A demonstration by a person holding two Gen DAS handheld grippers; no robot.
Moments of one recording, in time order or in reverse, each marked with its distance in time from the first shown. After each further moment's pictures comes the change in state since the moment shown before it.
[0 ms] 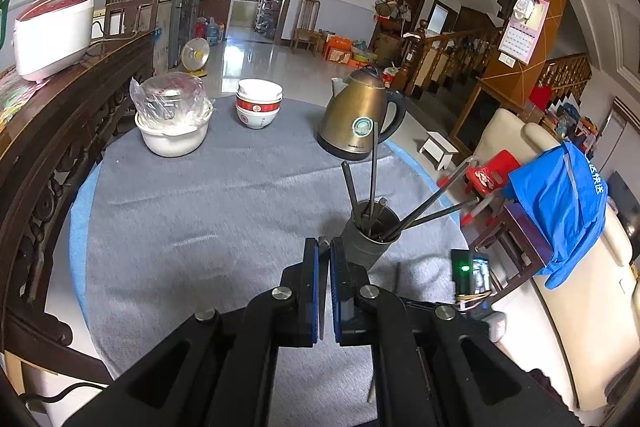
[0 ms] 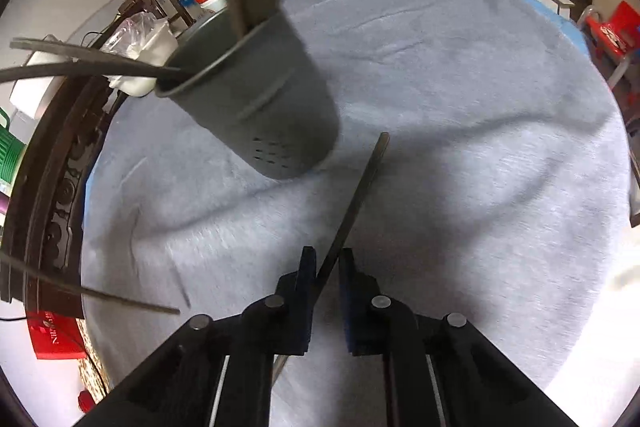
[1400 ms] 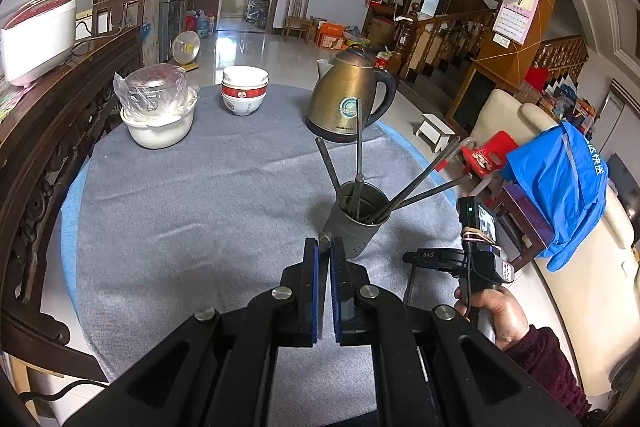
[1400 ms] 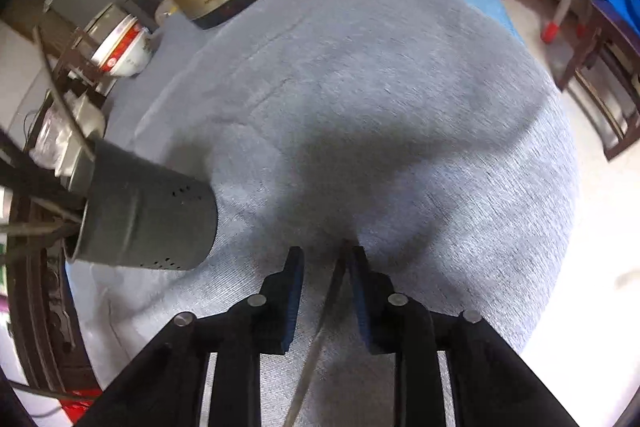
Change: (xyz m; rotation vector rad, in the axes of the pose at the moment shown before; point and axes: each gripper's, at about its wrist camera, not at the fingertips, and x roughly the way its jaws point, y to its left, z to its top) left arm 0.013 -0.022 -0.011 0.041 0.051 -0.002; right arm 0.001 -0.056 0.056 0.234 0.010 -0.070
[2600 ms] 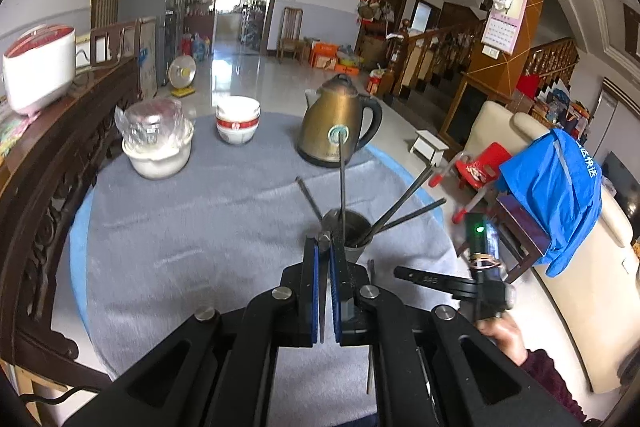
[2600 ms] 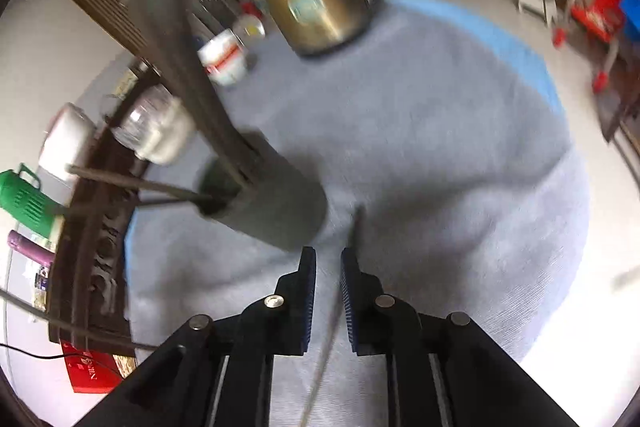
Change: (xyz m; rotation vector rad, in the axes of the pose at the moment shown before) left arm -0.026 -0.014 0.014 0.028 -0.067 -0.002; right arm -0.055 0.023 -0.029 -0.113 -0.089 0.170
